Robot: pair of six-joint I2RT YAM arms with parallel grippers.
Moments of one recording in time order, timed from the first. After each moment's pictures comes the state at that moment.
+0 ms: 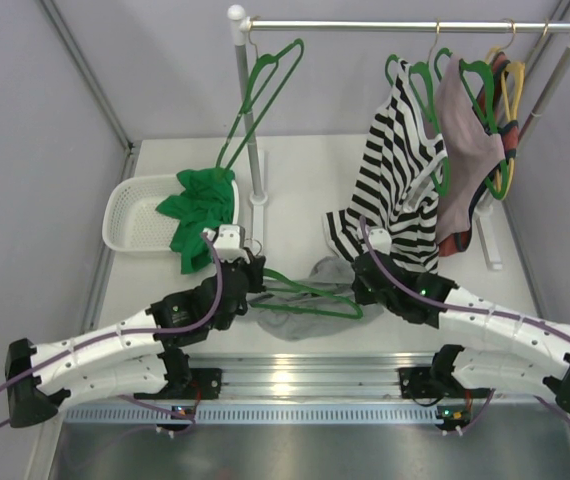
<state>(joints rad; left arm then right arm) -1.12 0.84 0.66 -0.20 -0.76 -0.58 0.96 1.02 0.72 -0.52 0.40 0.62</state>
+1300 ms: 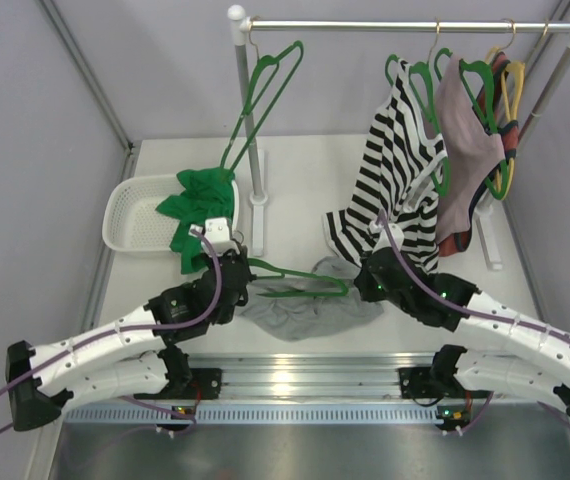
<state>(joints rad) -1.07 0.85 0.72 -0.29 -0.94 -0.60 0.96 0.91 0.76 -0.59 0.38 0.65</state>
